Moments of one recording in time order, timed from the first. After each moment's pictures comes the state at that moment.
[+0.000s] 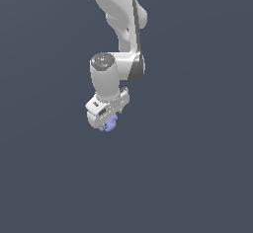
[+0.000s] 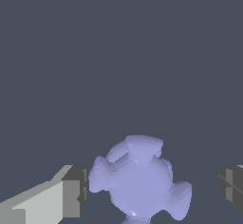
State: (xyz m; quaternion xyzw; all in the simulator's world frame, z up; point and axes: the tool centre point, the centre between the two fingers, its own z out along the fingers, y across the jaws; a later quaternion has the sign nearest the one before) arm -0.021 -0.066 0.117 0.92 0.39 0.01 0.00
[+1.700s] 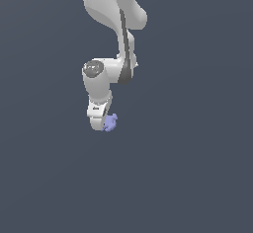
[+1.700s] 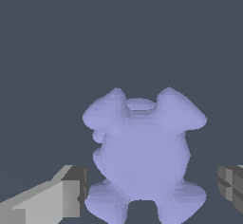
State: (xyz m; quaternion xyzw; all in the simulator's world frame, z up) arm -0.055 -0.107 0.075 0.77 0.64 0.00 0.00
